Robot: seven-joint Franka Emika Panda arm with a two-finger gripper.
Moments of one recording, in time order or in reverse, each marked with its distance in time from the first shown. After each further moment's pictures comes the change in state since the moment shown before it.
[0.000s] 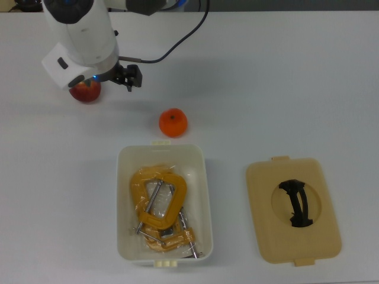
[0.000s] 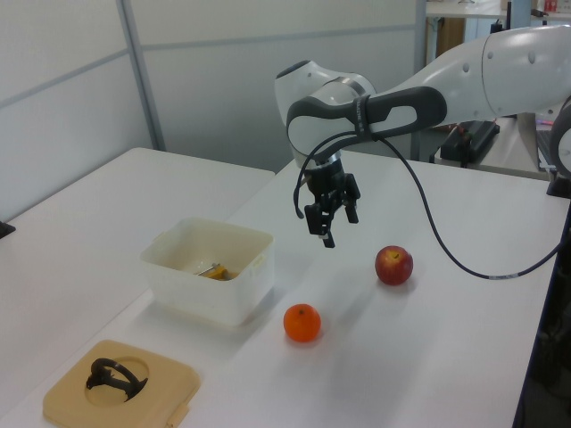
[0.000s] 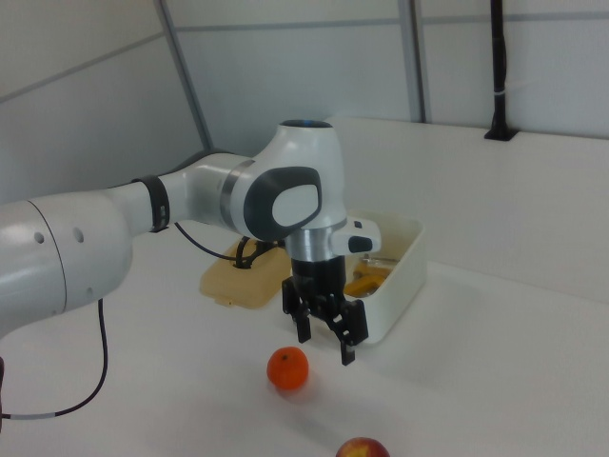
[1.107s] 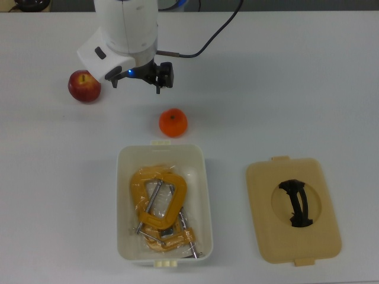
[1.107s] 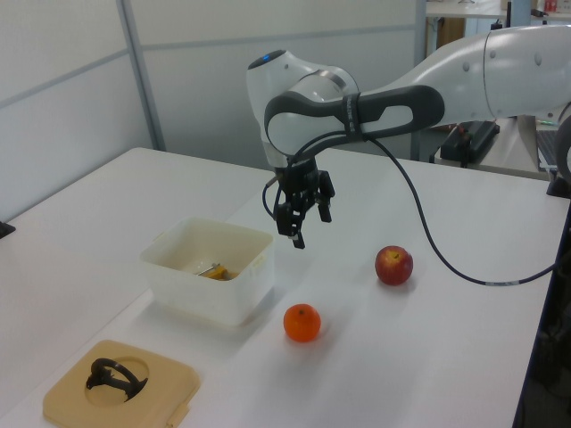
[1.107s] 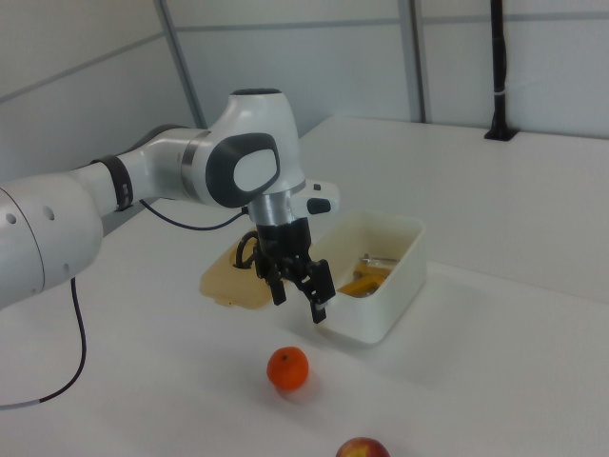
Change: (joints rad) arm 0.101 -0.010 0.001 0.070 0.000 0.000 0.101
